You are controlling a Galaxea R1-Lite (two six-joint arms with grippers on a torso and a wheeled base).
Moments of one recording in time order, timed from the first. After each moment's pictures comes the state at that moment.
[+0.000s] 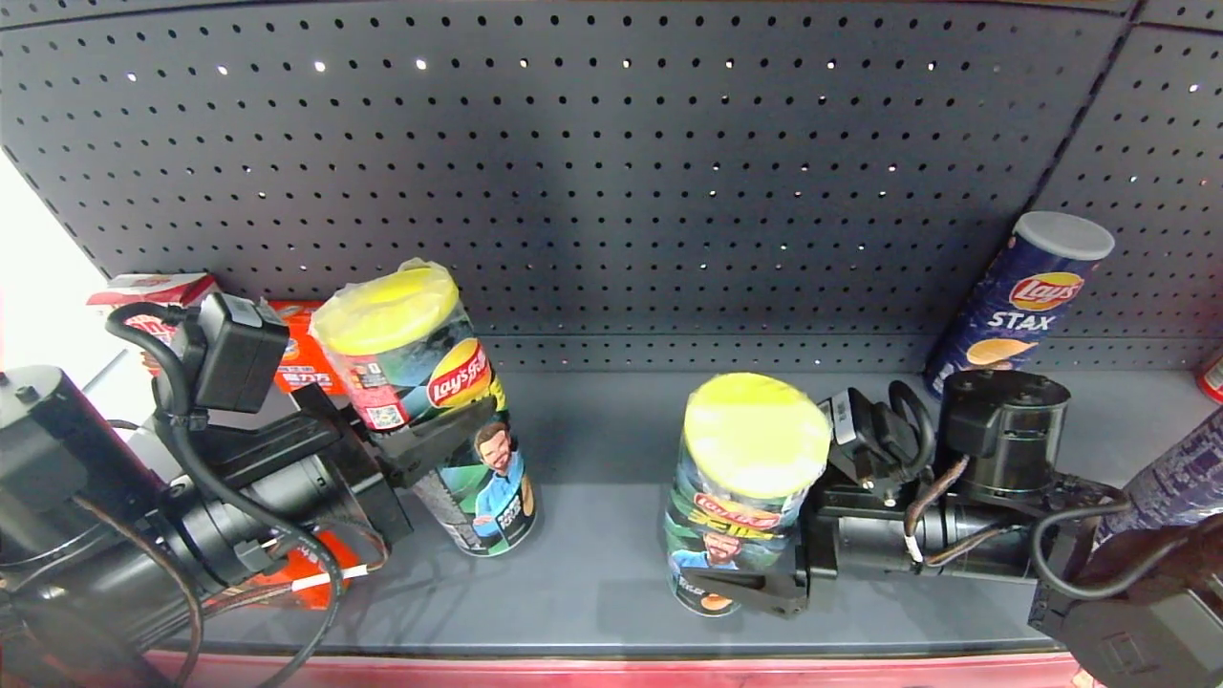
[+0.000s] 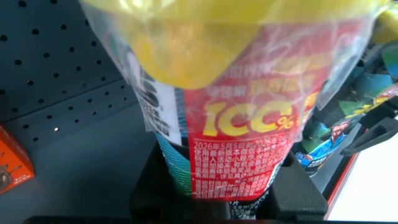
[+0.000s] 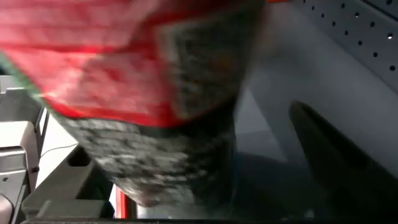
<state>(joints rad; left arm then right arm) -0.36 1.51 -0.37 -1.24 -0.42 -0.03 0.58 1.78 -0.62 -0.99 0.73 -0.34</state>
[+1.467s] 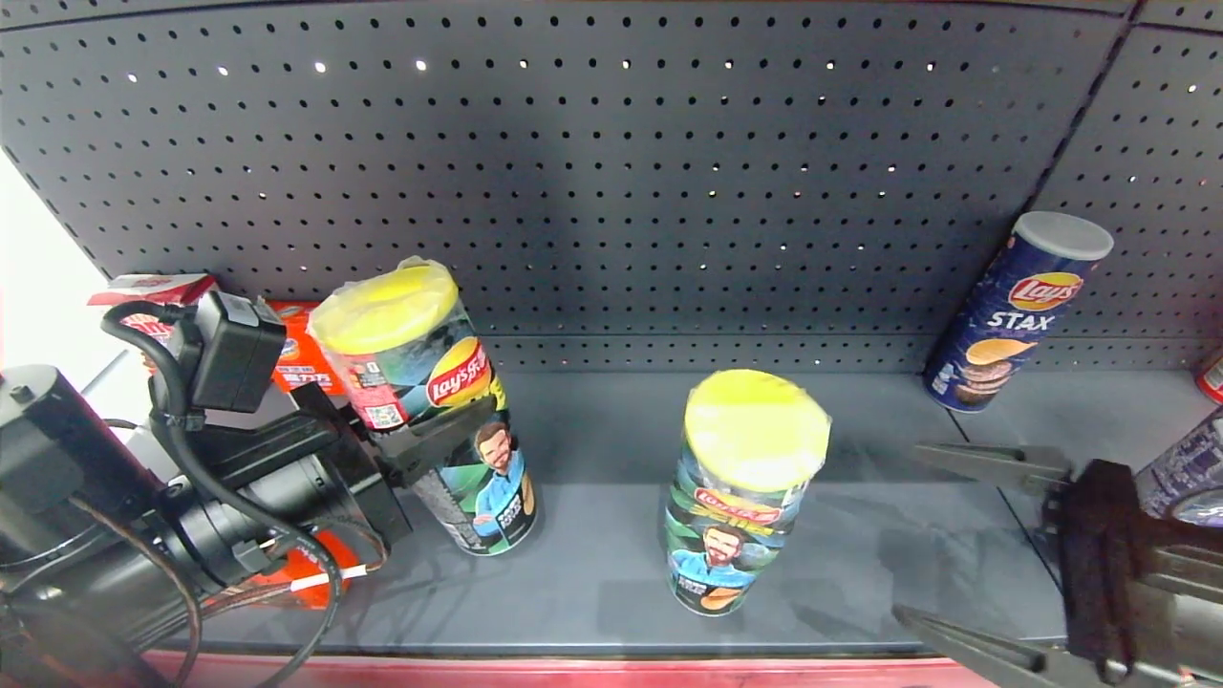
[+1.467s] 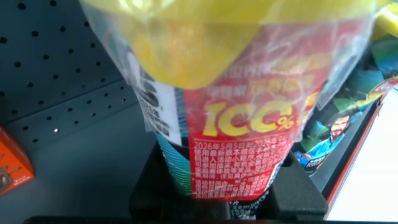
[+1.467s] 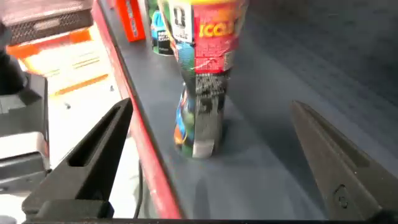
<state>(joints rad) -0.36 1.50 -0.37 -1.24 -0.42 -0.03 0.50 1.17 -0.31 -0.85 0.56 -0.26</state>
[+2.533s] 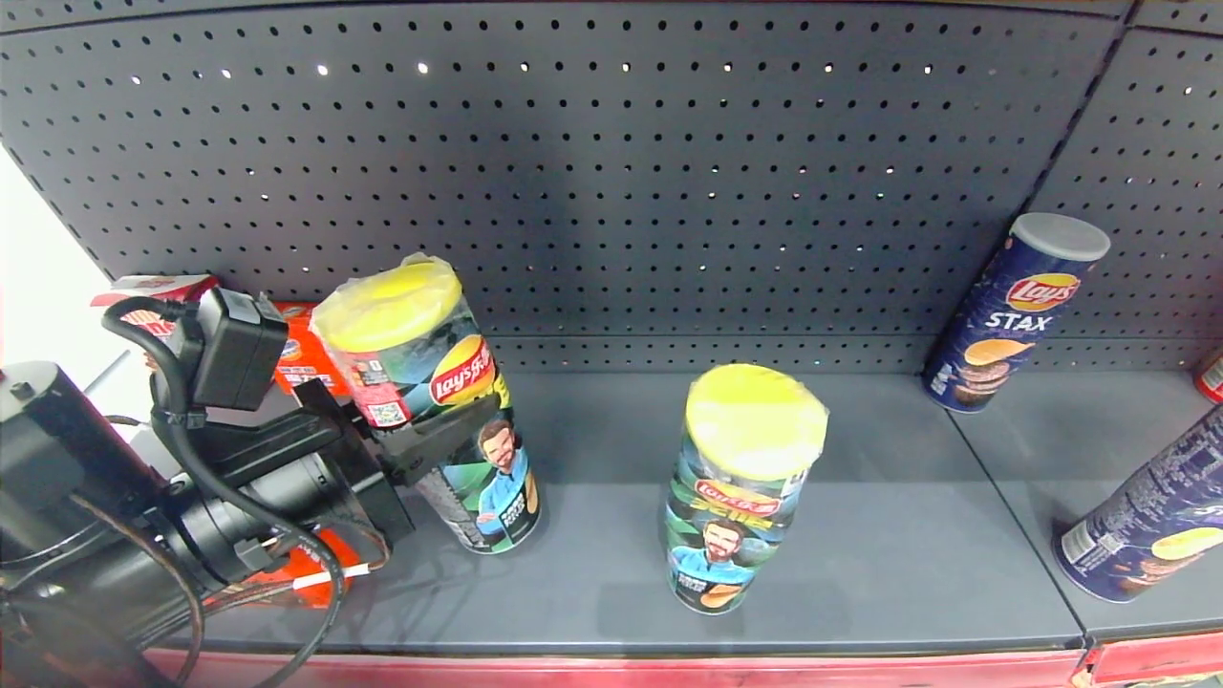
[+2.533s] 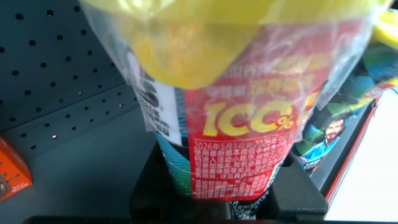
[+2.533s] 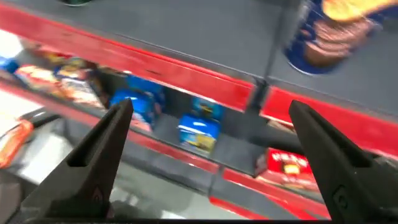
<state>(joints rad) -0.37 1.50 -0.38 -1.23 -0.43 -0.03 0.10 0.15 -0.07 0.09 0.18 -0.13</state>
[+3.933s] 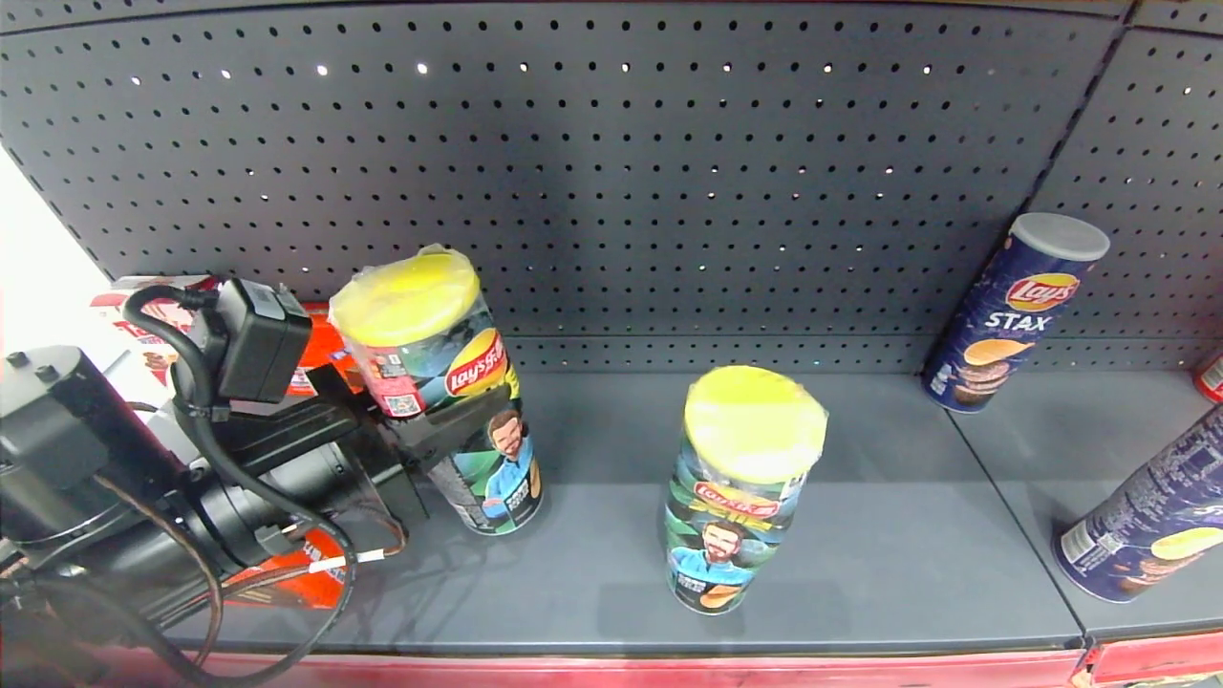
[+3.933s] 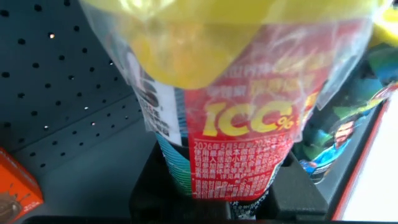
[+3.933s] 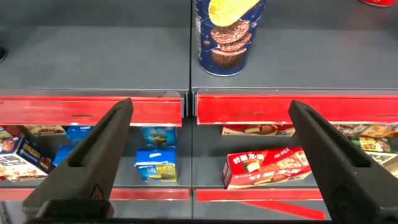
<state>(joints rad) -0.38 1.53 -0.41 -1.23 -0.43 0.05 -0.02 0.00 0.00 0.00 0.00 -0.01</state>
